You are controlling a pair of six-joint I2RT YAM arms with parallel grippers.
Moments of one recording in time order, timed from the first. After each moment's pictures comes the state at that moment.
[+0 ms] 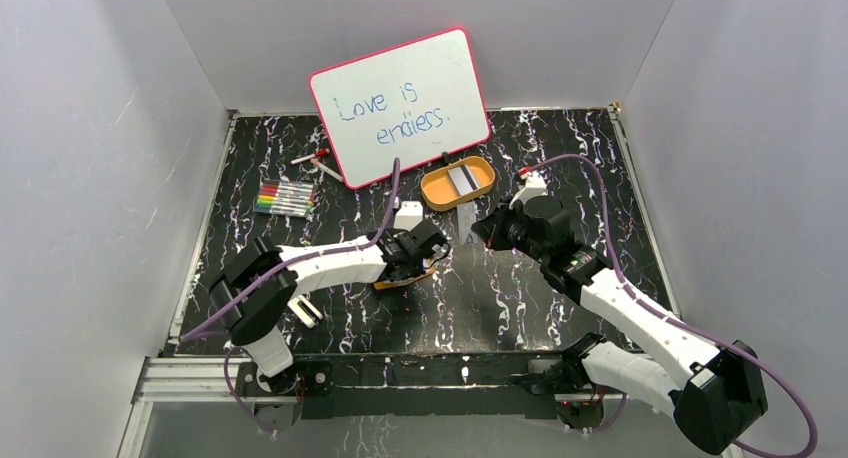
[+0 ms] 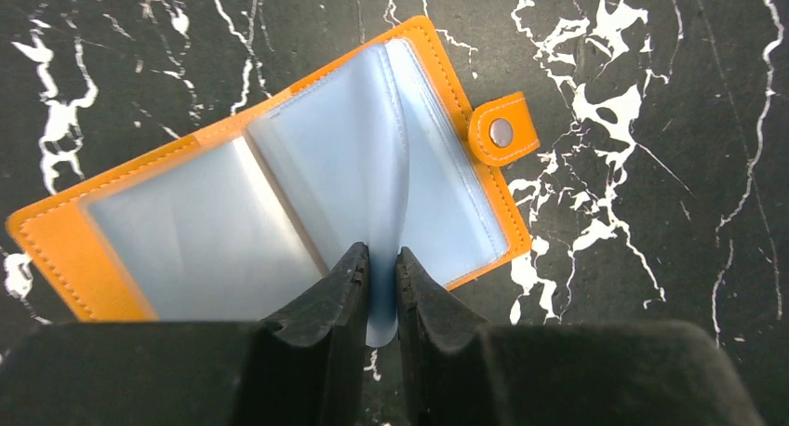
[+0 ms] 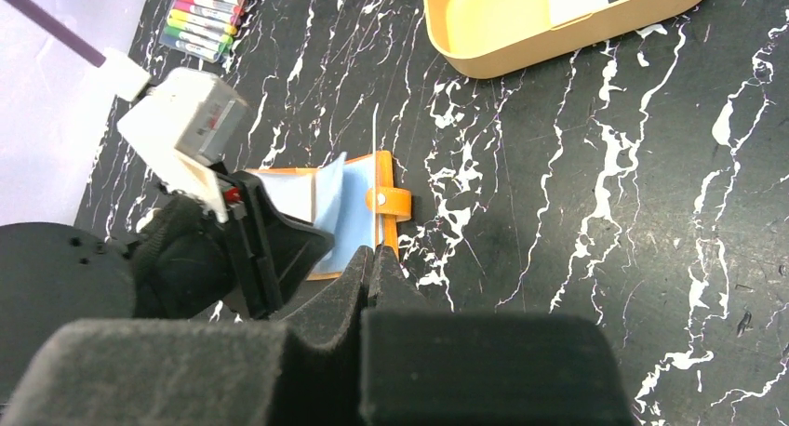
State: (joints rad) left arm -0.98 1.70 1.02 -0.46 -0.51 -0.81; right arm 0.62 0.96 0.65 -0.09 -0.04 0.57
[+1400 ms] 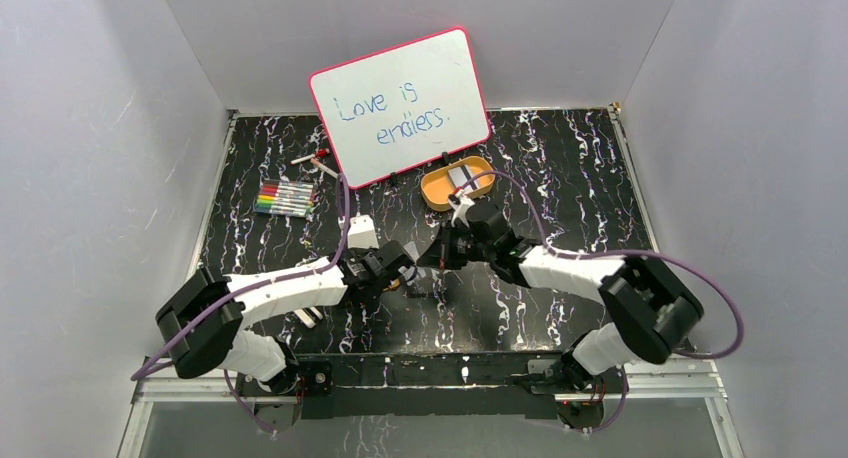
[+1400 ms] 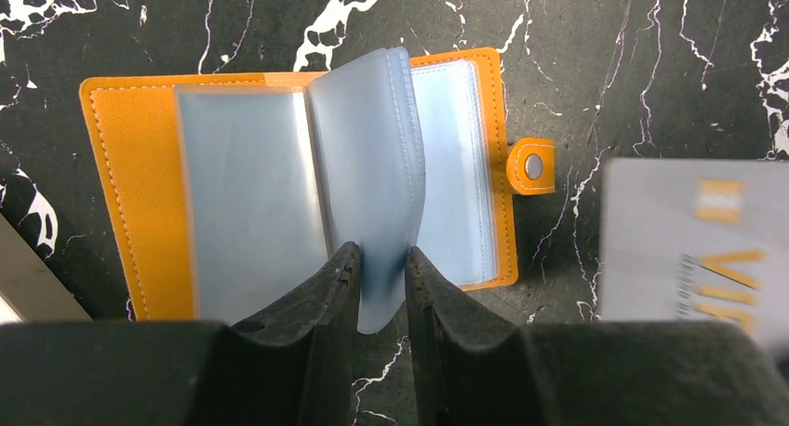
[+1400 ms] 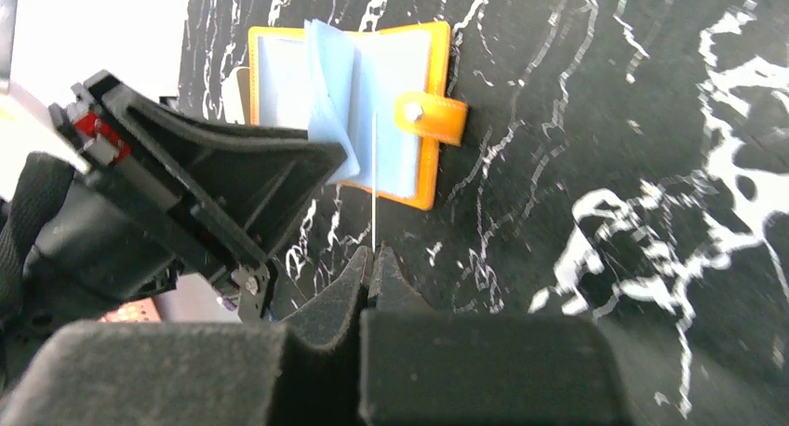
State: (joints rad) left arm -0.98 1.40 0.76 -0.60 -0.67 -1.08; right arm 0.78 1.41 0.64 0.23 -0.36 0.77
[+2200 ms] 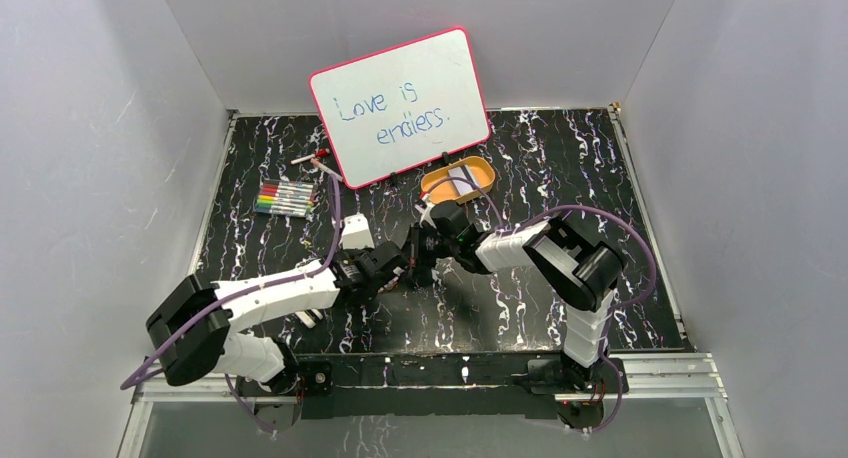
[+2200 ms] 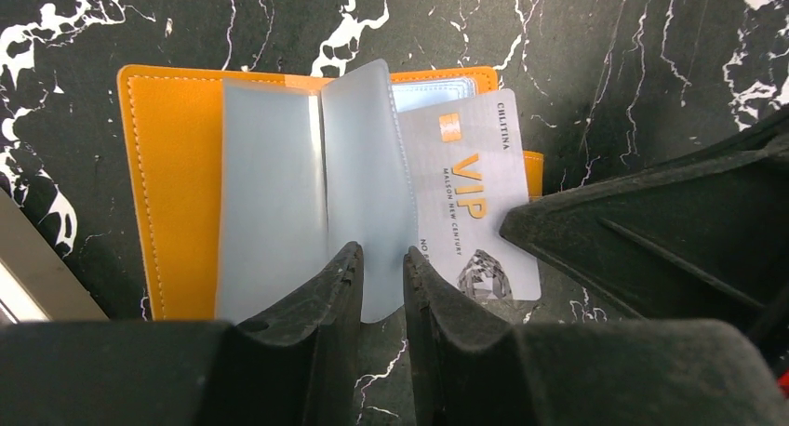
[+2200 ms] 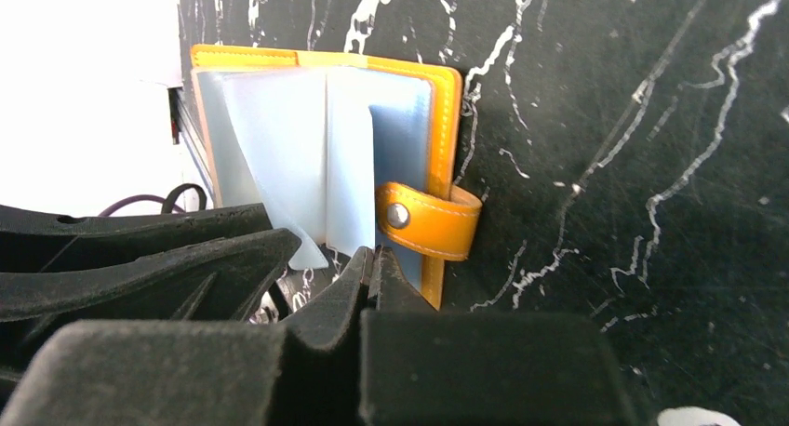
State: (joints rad) left arm -0.98 1.34 0.74 -0.61 -0.70 -1.09; right arm 0.83 1.87 0.86 0.43 -0.47 0.90
